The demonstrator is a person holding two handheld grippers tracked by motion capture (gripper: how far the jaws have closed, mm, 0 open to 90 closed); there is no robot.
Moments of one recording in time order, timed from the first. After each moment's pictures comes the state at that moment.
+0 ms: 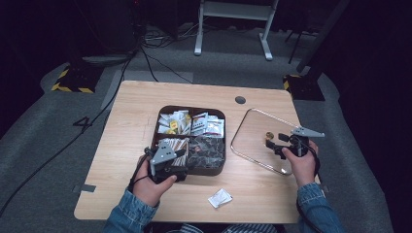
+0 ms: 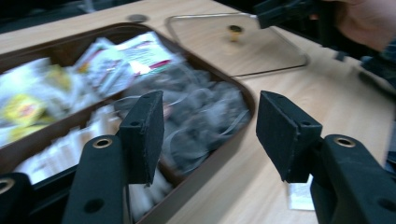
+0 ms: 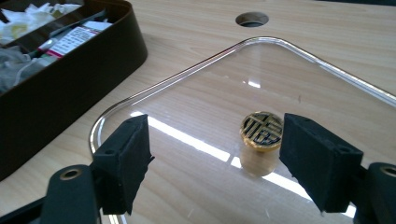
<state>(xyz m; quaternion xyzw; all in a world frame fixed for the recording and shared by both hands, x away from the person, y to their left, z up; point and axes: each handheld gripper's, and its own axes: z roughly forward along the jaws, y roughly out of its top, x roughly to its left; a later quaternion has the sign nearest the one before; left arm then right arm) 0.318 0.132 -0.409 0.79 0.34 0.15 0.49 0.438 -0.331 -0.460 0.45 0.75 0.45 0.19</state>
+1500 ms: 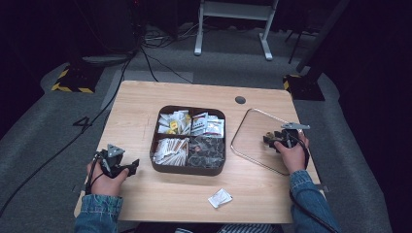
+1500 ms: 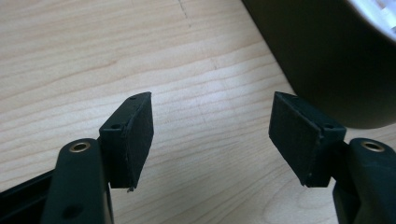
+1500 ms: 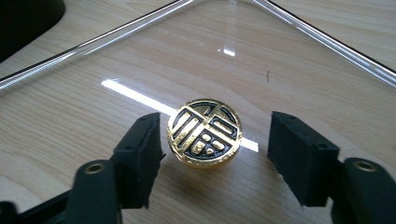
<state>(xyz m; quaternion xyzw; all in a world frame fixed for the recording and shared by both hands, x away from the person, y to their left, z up) 0.342 0.262 -0.483 0.75 0.55 0.20 0.32 0.488 -0.331 -0.499 0.47 0.77 0.37 0.20</state>
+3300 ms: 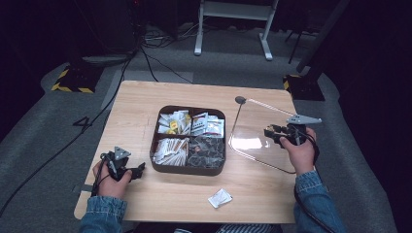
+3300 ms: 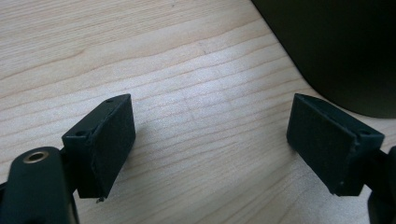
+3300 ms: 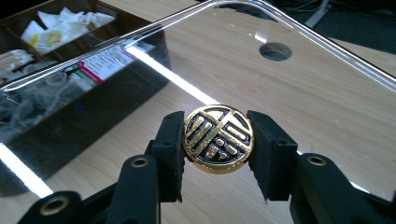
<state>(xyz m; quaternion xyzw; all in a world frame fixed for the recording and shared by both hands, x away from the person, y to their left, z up) 0.349 0.253 -0.505 0.76 0.53 0.20 0.32 0.453 -0.309 -0.416 0.39 0.79 0.44 0.18</state>
